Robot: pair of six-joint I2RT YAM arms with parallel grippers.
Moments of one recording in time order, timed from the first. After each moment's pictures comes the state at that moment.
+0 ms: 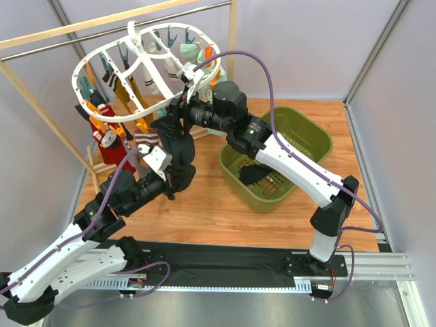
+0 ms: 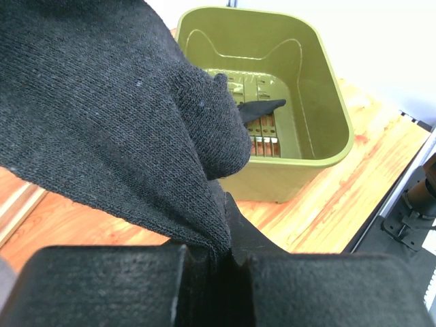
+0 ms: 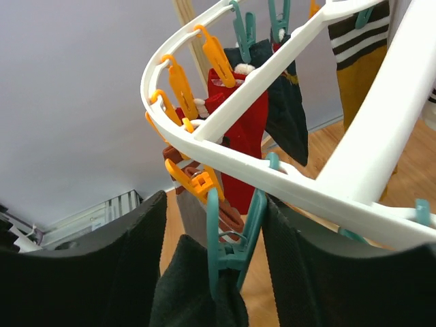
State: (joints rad) left arm -0.85 0.64 0.84 -0.30 -0.01 -0.10; right arm 0.92 1.79 1.96 -0.15 -0.33 0.27
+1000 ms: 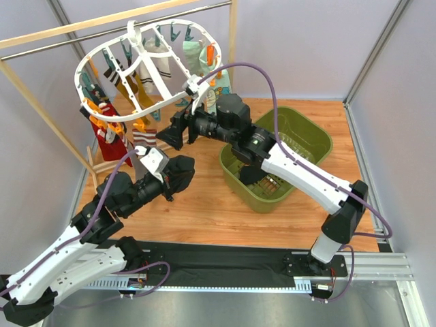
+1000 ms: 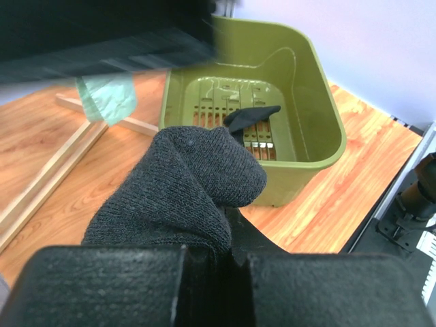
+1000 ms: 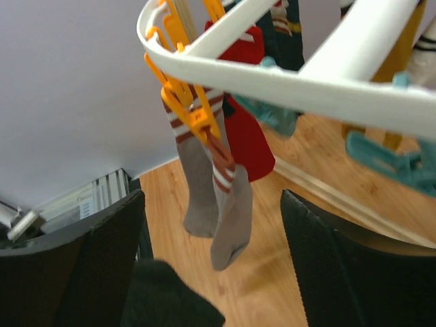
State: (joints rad) left arm -0.85 0.60 0.84 -0.30 0.00 -0.10; right arm 0.93 1.68 1.76 -0.10 -0.28 0.25
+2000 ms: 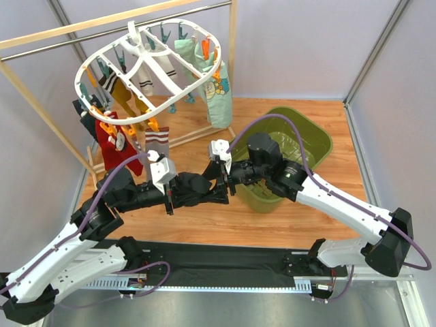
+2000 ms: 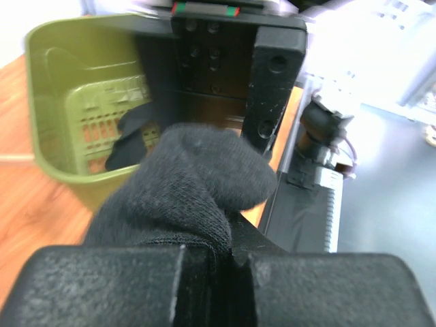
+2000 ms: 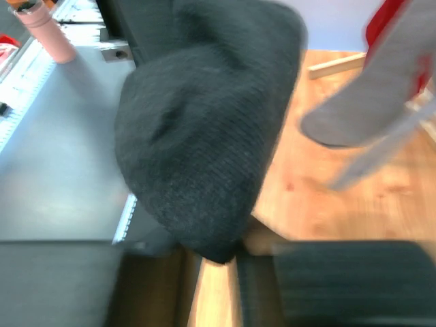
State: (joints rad) left arm -0.84 0.64 0.89 -0.32 0.44 -0.09; right arm 0.91 1.28 1.15 -0.12 -0.81 -0.10
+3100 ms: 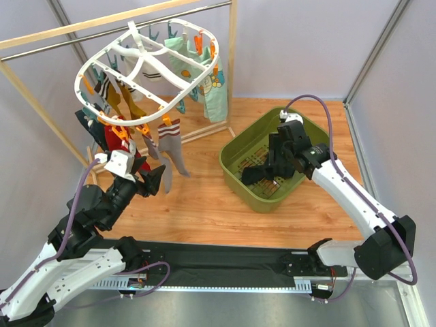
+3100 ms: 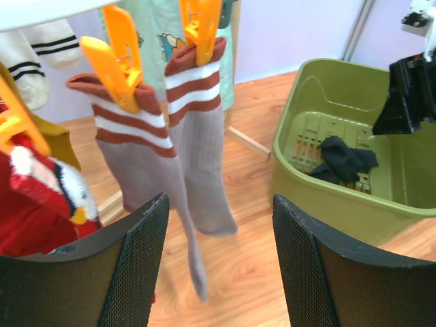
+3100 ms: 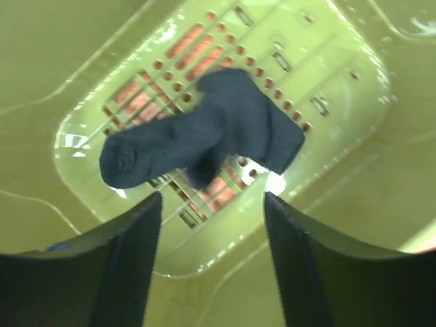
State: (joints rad) left arm -0.84 0.44 0.89 -0.42 -0.37 -0.03; right arm 0.47 1.28 1.16 -0.70 0.26 0.34
